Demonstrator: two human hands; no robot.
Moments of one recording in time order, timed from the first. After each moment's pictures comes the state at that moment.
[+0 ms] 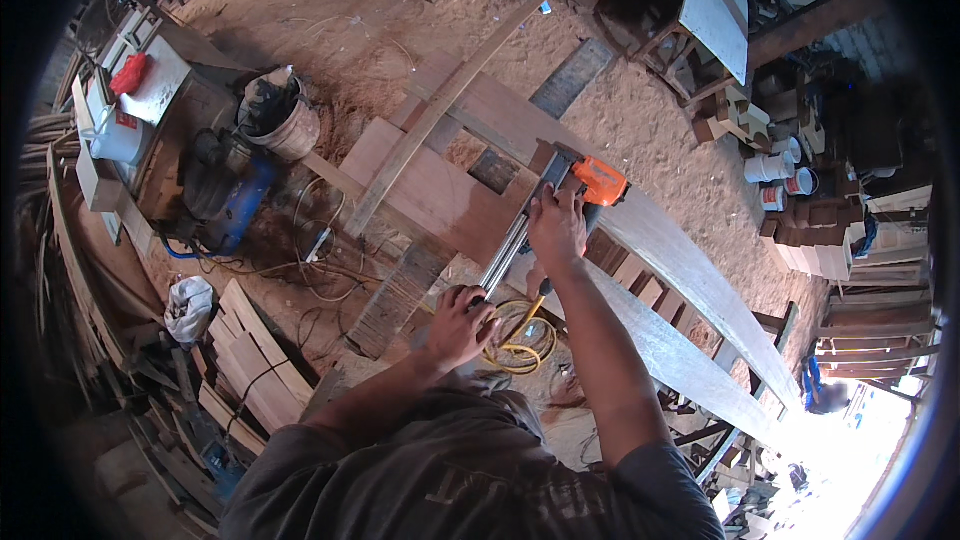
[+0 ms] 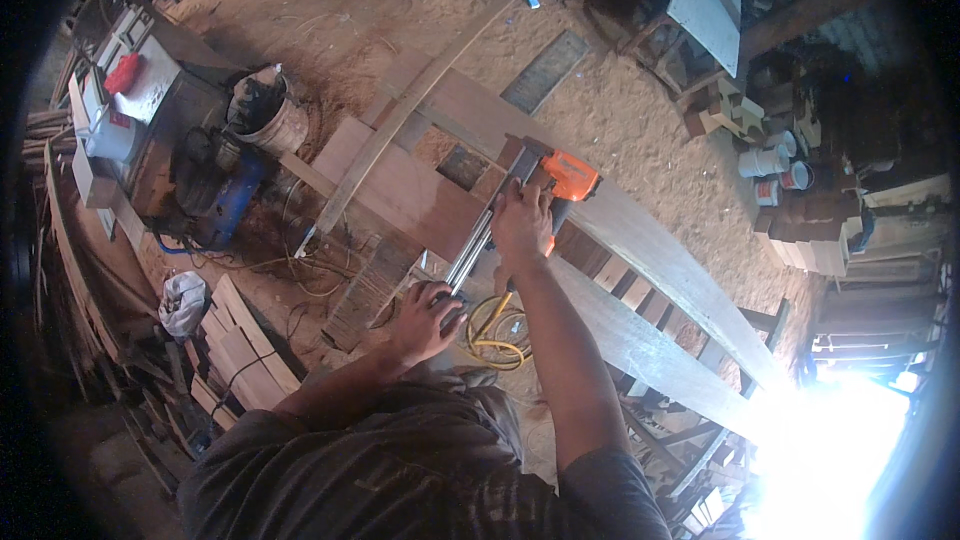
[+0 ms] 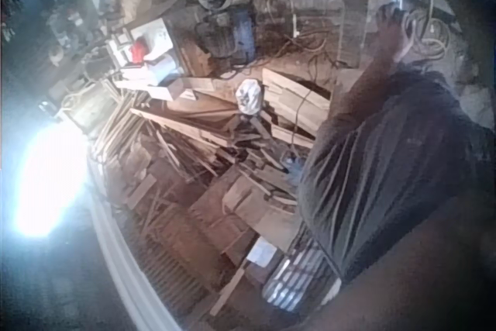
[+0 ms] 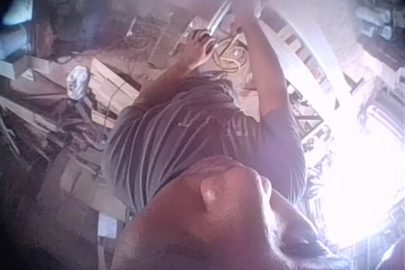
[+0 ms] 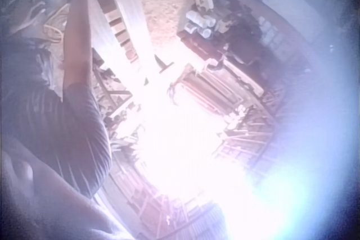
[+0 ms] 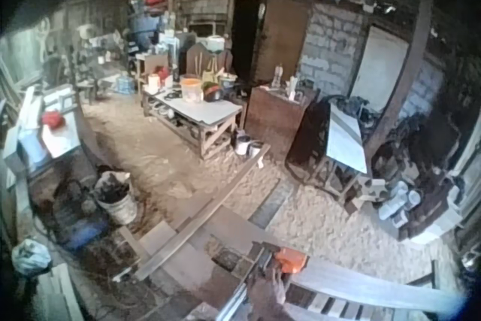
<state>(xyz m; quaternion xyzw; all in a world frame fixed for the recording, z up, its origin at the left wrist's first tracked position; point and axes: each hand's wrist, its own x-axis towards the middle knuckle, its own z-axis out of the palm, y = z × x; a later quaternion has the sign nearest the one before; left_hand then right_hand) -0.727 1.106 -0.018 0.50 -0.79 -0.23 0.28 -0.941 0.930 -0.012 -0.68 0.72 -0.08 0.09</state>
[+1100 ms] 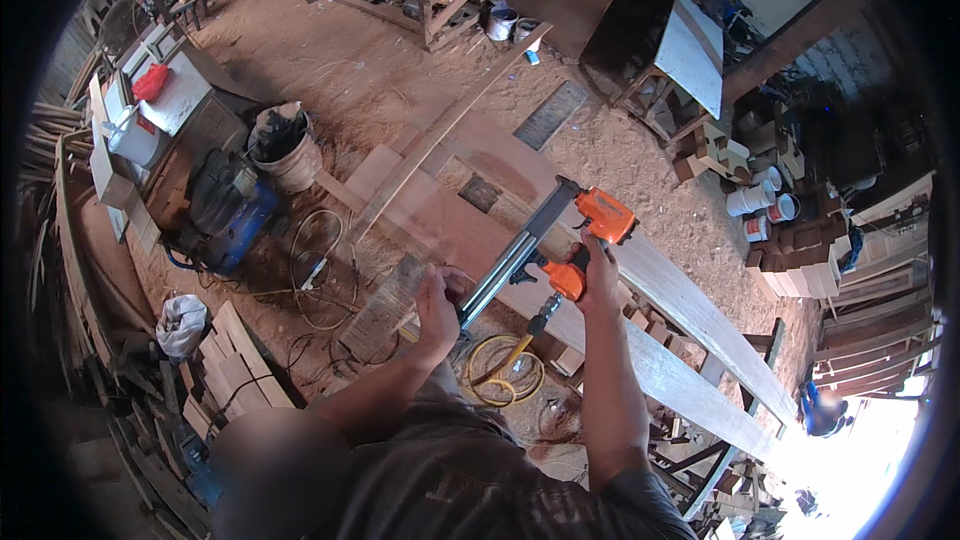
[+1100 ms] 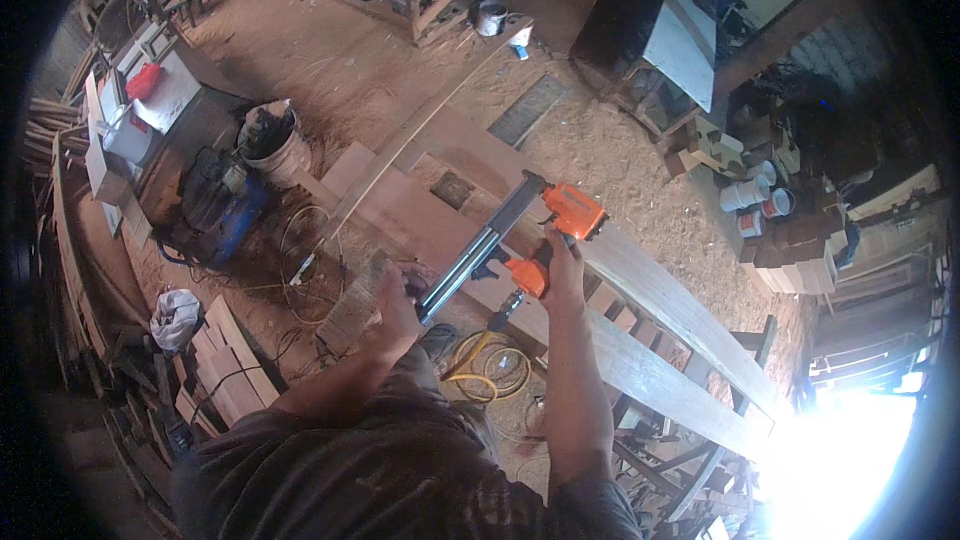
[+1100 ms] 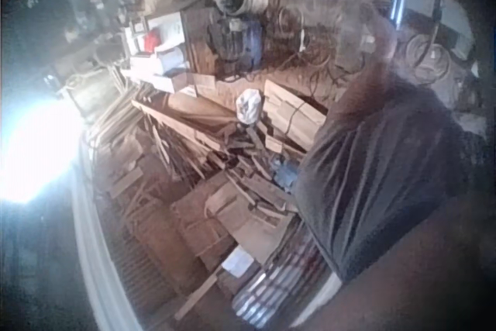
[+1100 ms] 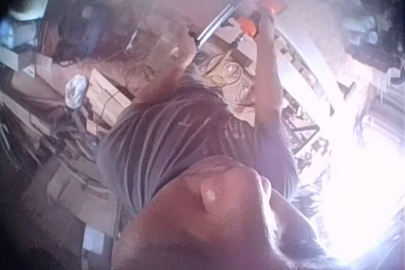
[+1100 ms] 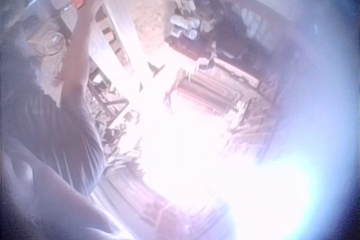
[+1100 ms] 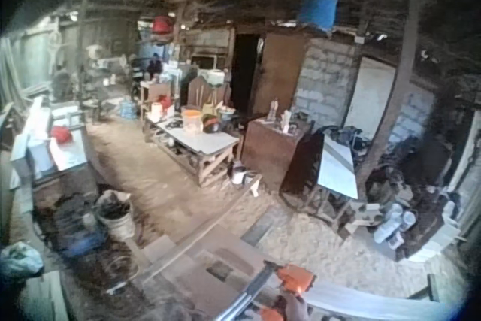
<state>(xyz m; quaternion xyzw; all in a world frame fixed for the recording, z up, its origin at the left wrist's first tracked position) -0.757 1.080 -0.002 0.49 -0.25 -0.55 0.62 -1.021 0.995 0.075 -0.11 0.55 -0.57 0.60</state>
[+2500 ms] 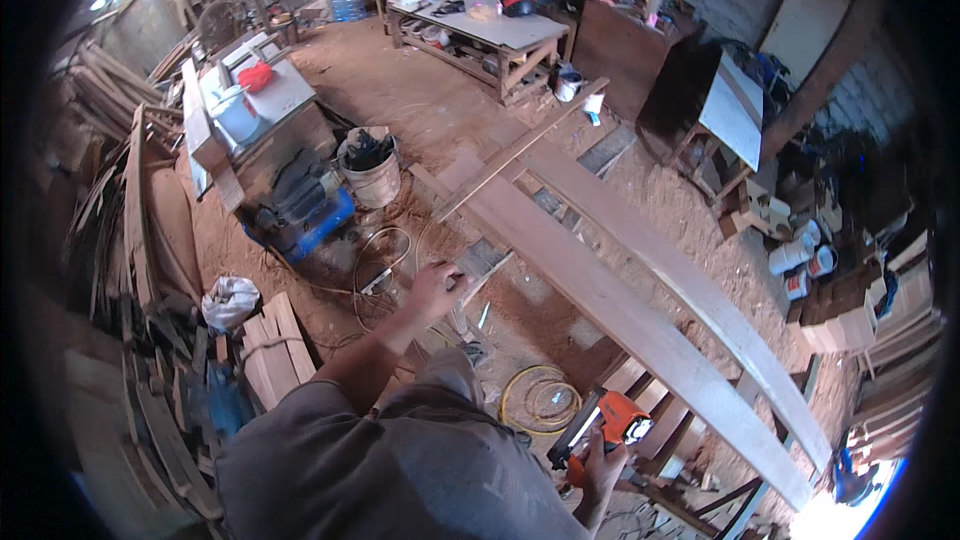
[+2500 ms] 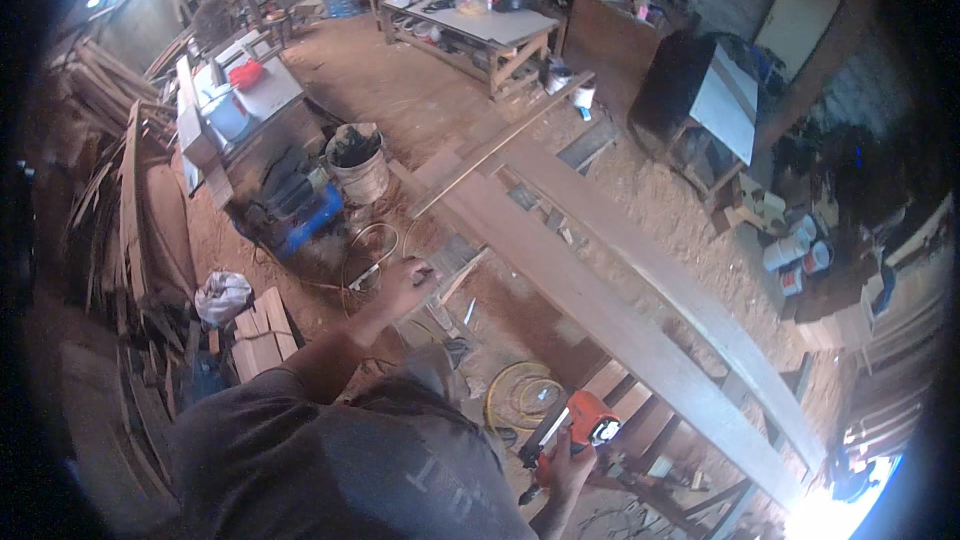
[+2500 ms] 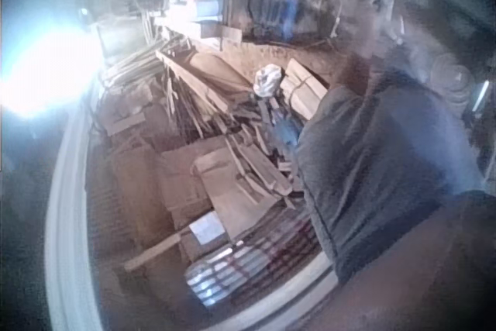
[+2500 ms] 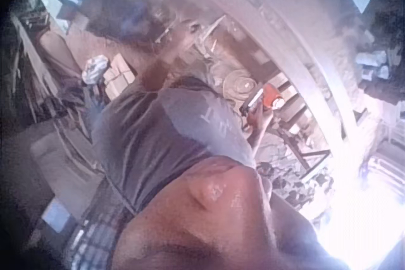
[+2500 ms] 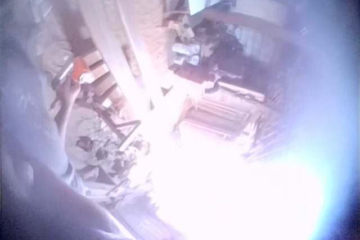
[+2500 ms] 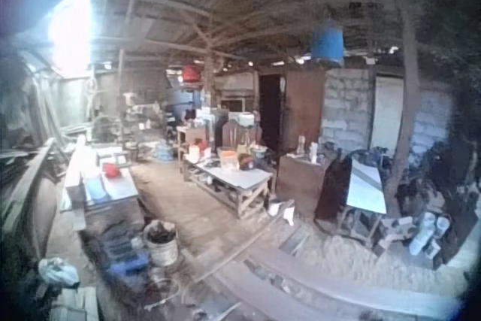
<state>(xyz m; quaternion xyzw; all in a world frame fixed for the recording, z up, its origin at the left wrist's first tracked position) -0.606 1.152 0.029 0.60 -0.70 -0.19 0.34 -1.011 1.427 0.082 -0.29 0.76 -0.42 0.41</state>
